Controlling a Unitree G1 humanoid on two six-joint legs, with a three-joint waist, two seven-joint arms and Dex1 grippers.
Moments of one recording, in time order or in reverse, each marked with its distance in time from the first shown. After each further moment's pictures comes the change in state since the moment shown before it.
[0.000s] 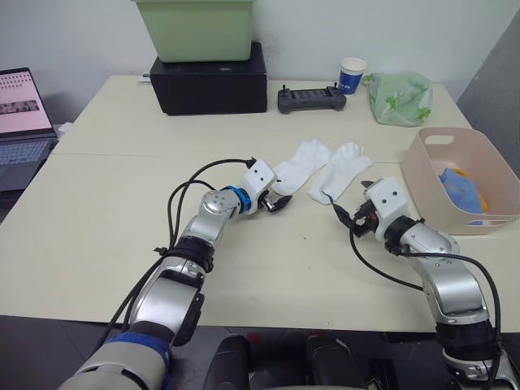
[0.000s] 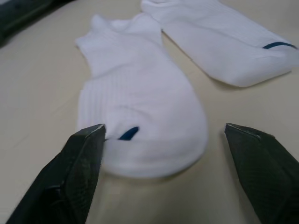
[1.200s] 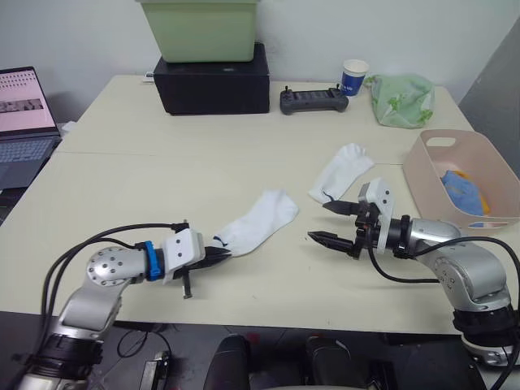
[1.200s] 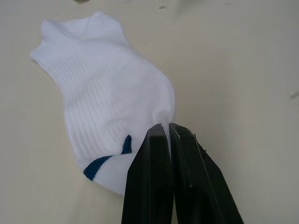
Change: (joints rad) left arm 0.805 0.582 0.186 -0.986 -0.223 0.045 -0.430; right arm -0.112 -0.142 0.061 0.024 0.415 0.197 0.402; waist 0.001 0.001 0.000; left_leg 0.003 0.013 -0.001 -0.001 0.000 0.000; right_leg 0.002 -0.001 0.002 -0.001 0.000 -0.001
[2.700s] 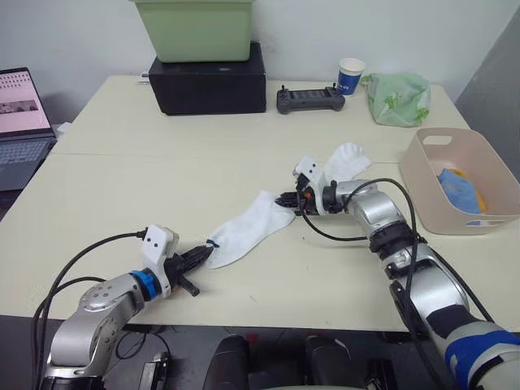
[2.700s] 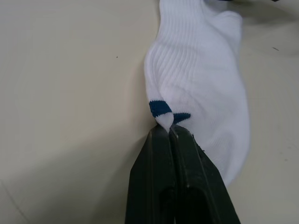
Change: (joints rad) left arm 0.156 -0.185 0.162 -0.202 -0.319 0.597 0.418; right arm -0.520 0.322 0.155 0.897 -0.318 -0.247 0.114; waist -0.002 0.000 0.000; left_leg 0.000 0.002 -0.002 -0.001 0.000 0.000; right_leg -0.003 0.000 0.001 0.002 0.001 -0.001
